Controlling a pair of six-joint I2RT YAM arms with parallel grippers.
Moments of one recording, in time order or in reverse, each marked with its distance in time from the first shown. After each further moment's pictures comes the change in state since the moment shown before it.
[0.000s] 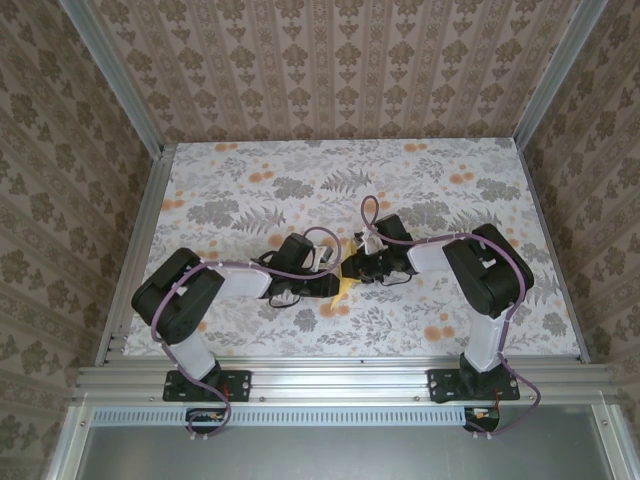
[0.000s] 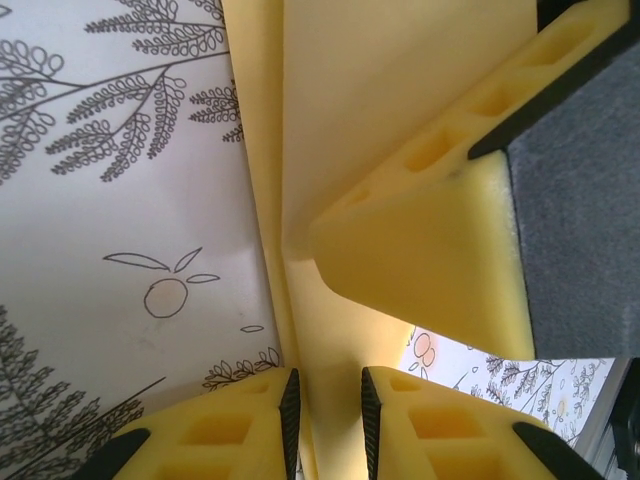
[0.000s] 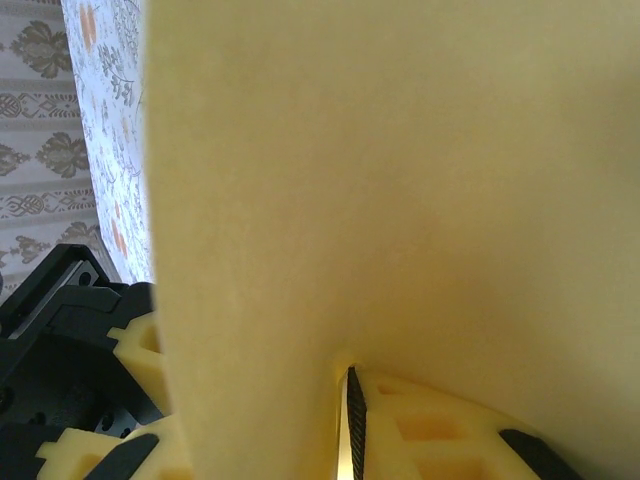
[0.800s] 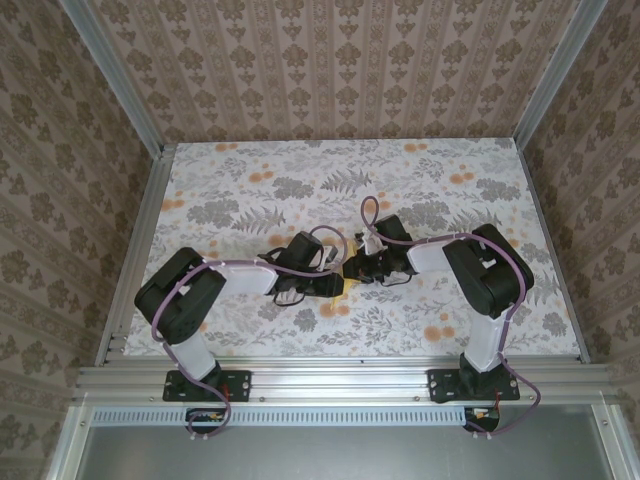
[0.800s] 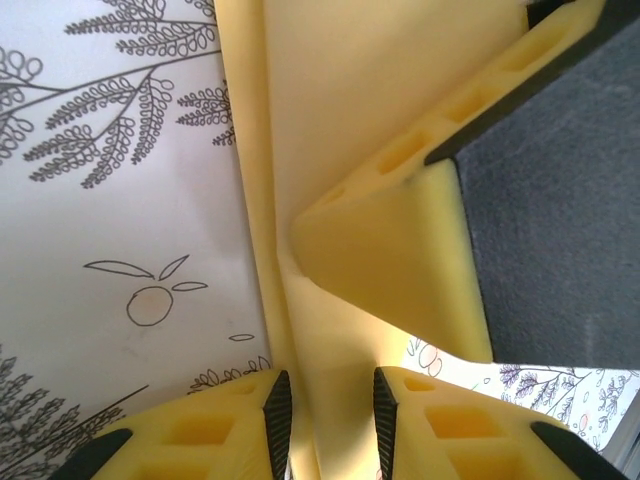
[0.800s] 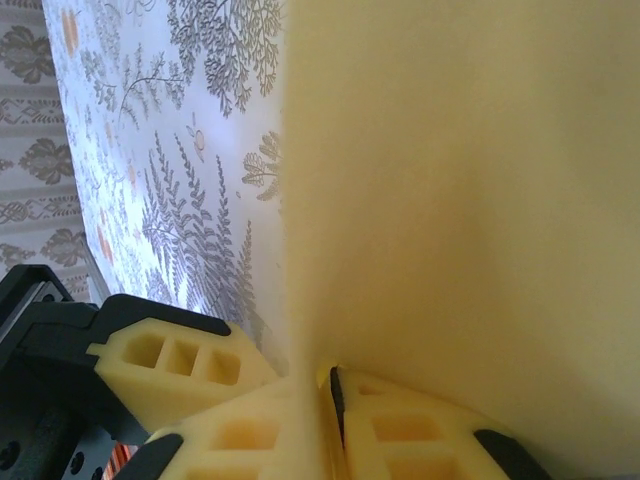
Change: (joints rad) left arm -0.039 0.012 0.076 -0.126 -0.078 0.002; right arm 0.000 -0.002 0.000 -0.017 0.034 -0.006
